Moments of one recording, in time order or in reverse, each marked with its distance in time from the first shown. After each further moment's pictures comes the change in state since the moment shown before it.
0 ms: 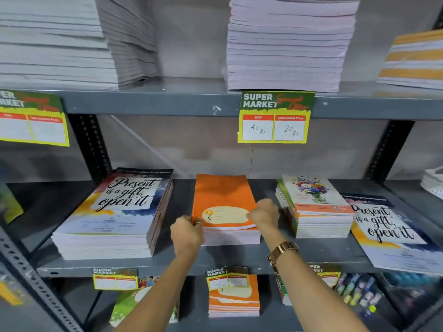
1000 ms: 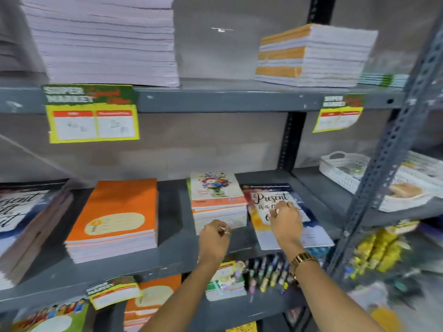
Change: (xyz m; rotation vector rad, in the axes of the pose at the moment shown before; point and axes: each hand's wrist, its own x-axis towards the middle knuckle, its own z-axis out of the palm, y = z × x) left_hand -0.163 0.083 0.221 0.001 -0.448 0.343; right_hand 0.071 0.218 -0.204 -0.373 0.442 -0.144
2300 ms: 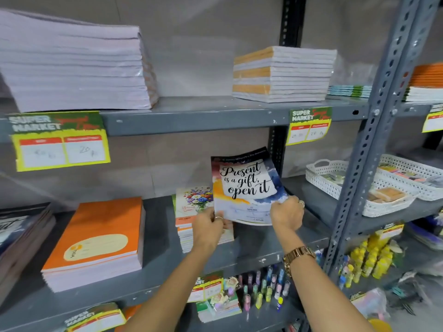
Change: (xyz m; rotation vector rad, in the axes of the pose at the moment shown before) left_hand 0.024 0.067 0.005 -0.262 0.009 0.036; right_hand 0.034 -0.008 -0.056 0.461 0.155 0.493
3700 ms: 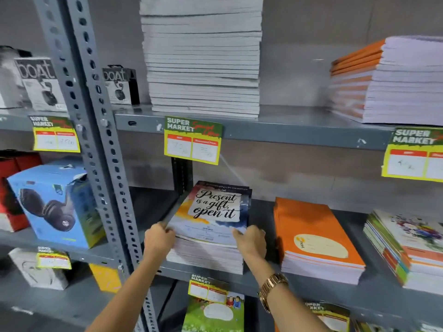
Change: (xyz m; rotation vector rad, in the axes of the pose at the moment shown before) left_hand -0.054 -0.137 -0.584 0.523 0.581 -0.318; right_hand -0.483 -0.178 0.236 -0.119 -0.868 -0.382
